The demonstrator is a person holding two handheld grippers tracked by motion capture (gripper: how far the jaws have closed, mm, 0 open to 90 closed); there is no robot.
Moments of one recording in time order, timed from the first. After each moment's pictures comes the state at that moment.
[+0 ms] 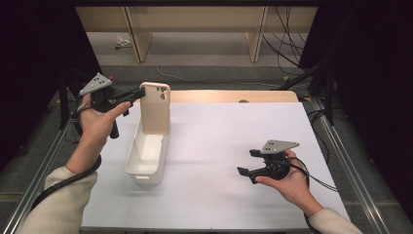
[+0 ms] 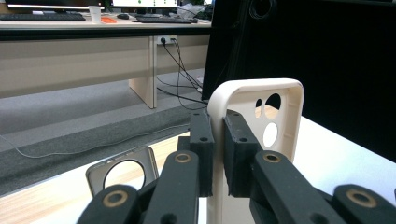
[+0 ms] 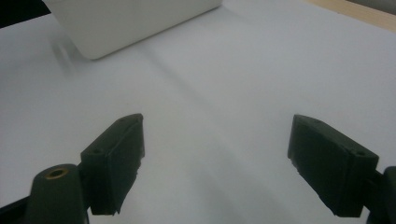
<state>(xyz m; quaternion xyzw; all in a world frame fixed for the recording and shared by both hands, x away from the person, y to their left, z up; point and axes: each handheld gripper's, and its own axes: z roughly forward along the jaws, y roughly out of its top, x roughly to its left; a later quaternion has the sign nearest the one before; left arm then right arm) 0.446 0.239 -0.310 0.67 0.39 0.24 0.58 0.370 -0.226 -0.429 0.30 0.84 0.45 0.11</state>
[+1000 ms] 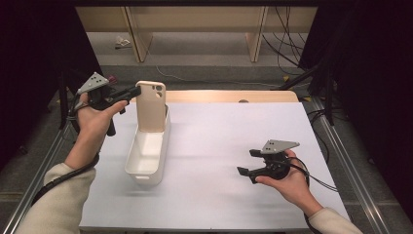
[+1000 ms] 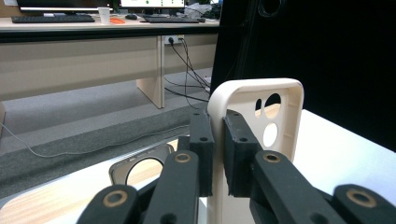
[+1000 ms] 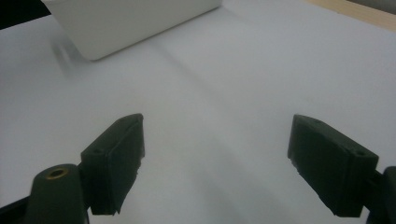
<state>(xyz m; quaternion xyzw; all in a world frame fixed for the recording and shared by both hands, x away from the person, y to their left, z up) 0.458 0.251 -0.317 0.67 0.39 0.25 0.58 0.370 -0.226 -0.429 0.30 0.84 0.45 0.11</state>
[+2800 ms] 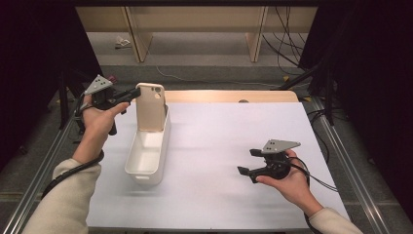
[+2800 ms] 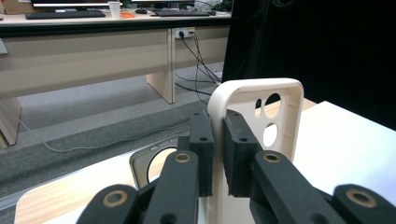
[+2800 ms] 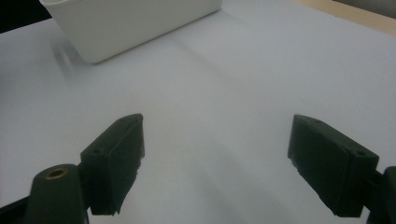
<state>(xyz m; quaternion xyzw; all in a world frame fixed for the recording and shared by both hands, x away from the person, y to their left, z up) 0.477 0.258 -0.340 0.67 0.40 0.27 0.56 0.370 -0.227 -0.428 0.30 0.83 0.45 0.11</state>
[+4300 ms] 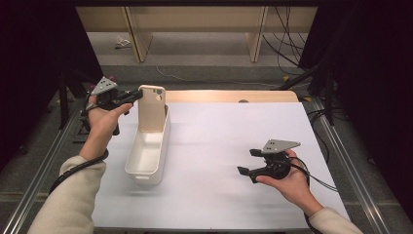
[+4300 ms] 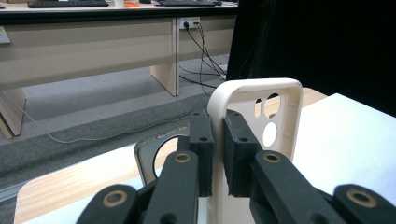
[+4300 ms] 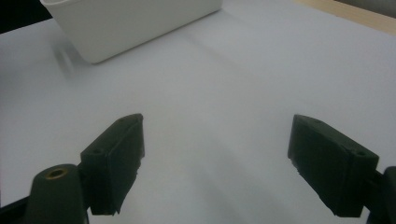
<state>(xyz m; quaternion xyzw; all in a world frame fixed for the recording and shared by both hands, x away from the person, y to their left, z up) 0.490 0.256 -0.356 0.68 0.41 0.26 0.55 0.370 -0.227 -0.429 0.30 0.83 0.45 0.11</state>
